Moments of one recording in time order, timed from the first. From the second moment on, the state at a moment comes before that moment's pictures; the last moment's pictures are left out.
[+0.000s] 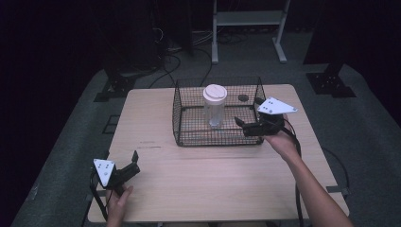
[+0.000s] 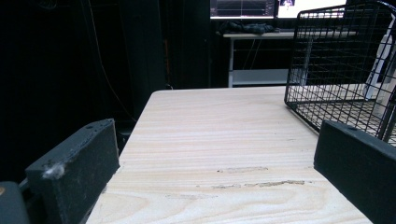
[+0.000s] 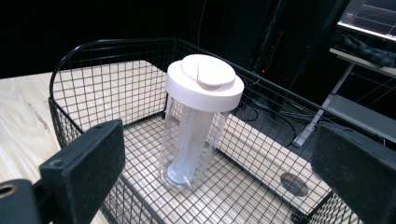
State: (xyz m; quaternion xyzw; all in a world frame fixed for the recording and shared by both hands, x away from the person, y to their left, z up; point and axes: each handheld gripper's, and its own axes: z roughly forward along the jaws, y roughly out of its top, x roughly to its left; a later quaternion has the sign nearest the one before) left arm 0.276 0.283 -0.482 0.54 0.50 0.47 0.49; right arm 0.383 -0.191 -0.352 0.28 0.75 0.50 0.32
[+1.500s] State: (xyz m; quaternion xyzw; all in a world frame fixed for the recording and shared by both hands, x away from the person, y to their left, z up) left arm 0.276 0.282 -0.482 0.54 0.50 0.47 0.48; right arm 0.327 -0.241 -0.406 0.31 0.75 0.50 0.31
